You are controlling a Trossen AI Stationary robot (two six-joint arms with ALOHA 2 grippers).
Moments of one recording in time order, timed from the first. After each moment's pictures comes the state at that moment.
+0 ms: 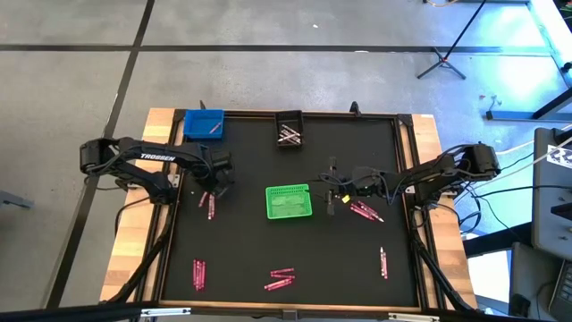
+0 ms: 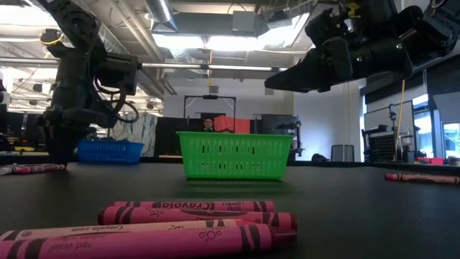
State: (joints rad) left arm 0.35 1.33 0.54 -0.84 -0.01 -0.63; right arm 0.04 1.45 0.46 0.79 0.10 -0.16
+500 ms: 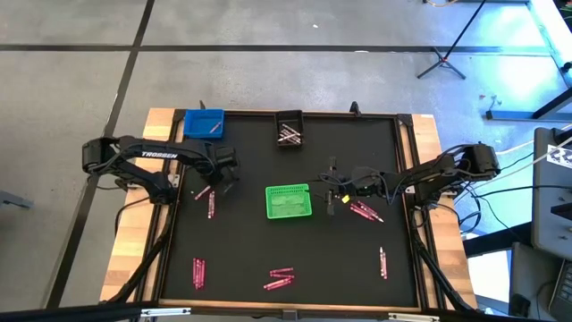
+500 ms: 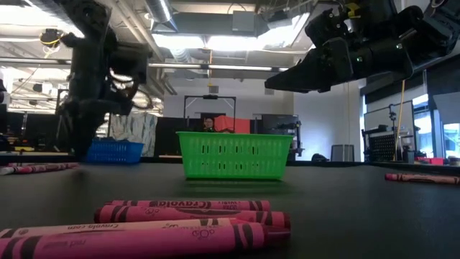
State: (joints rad) left arm 0.33 1.33 0.67 -0.89 -0.08 -0.58; right arm 0.04 1.45 0.46 0.78 0.10 -0.16
